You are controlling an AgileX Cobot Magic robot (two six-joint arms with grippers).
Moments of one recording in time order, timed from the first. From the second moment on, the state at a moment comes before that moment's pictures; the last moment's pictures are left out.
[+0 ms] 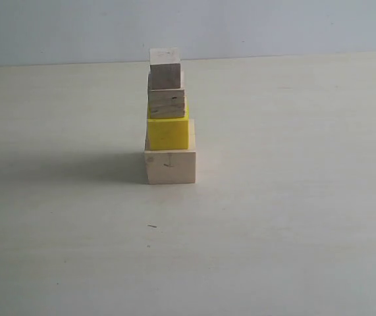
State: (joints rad) left arm -0.13 0.87 -0.61 -1.74 0.30 1.59; right arm 0.29 0.96 -0.80 0.68 0.27 -0.55
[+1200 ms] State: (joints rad) left arm 0.18 0.30 -0.50 -1.65 0.01 1.60; right arm 0.29 0.96 -0.80 0.68 0.27 -0.55
